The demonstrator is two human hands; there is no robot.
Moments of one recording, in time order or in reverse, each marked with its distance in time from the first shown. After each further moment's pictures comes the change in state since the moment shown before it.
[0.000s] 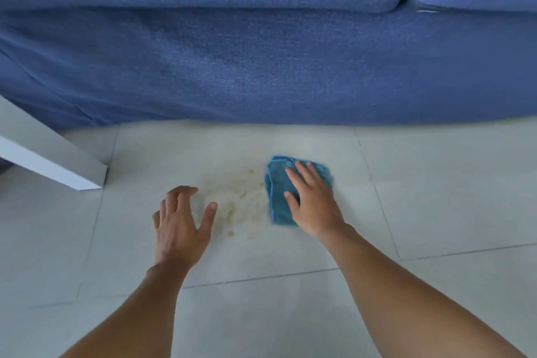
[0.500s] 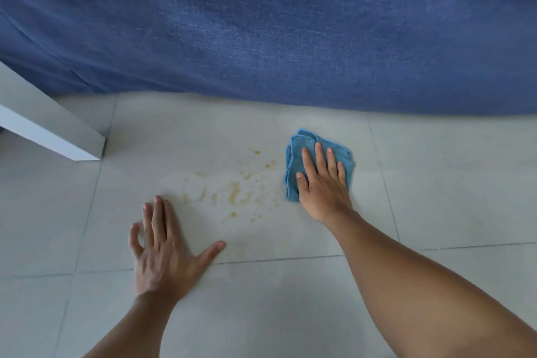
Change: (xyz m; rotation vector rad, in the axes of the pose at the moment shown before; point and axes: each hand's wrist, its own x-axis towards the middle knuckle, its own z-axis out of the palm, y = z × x) left_hand -0.066 -0.047 0.013 0.346 -0.133 -0.116; right_hand 0.008 0.013 0.012 -0.249 -0.108 0.165
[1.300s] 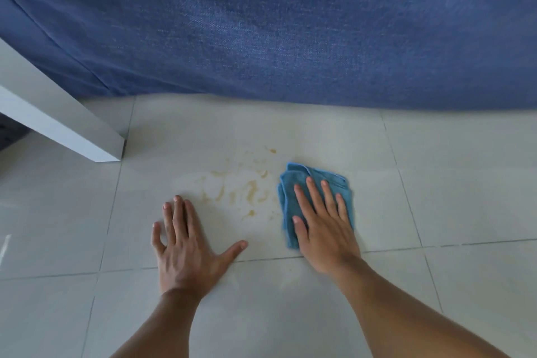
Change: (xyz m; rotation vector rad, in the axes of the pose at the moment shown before) left_hand -0.001 -0.002 -0.005 0.004 -0.015 0.018; right_hand -0.082 -0.031 0.039 -0.049 0.056 -0.151
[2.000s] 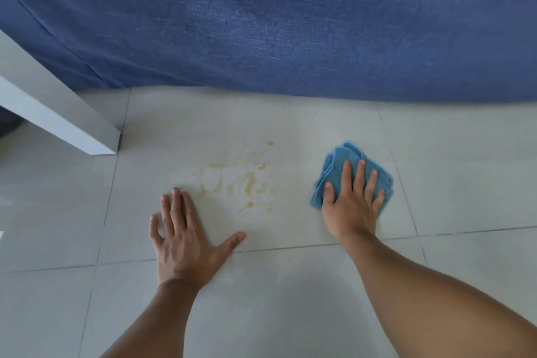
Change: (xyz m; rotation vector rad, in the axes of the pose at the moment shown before) left_hand 0.001 0.001 -0.002 -0.023 -0.008 0.003; right_hand 0.022 0.032 -0.009 0.088 0.031 0.542
